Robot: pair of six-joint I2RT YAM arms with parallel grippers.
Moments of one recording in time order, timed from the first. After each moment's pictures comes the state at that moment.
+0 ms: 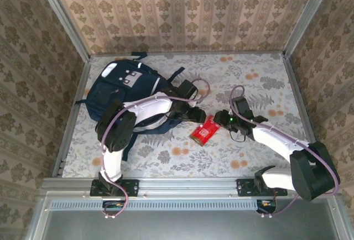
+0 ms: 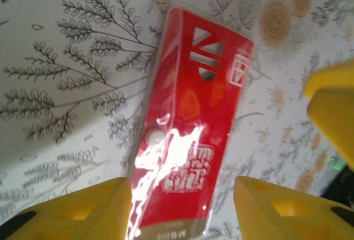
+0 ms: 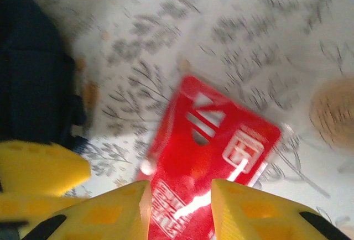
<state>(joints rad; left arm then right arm) -0.82 1.97 1.42 -0.58 0.45 -0.46 0.36 1.26 0.59 -0.22 -0.17 0.84</state>
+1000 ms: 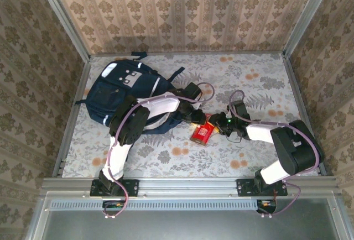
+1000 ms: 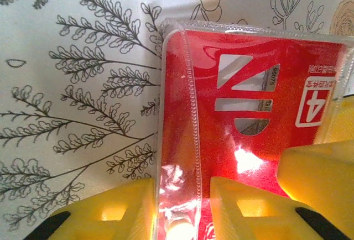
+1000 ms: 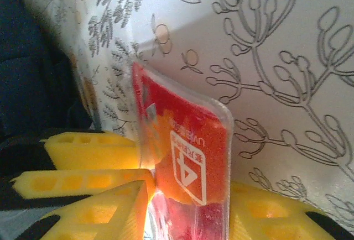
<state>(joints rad) -0.82 2.13 1.50 -0.58 0.45 -0.43 0.30 1.51 0.50 0.19 -0.44 1.08</state>
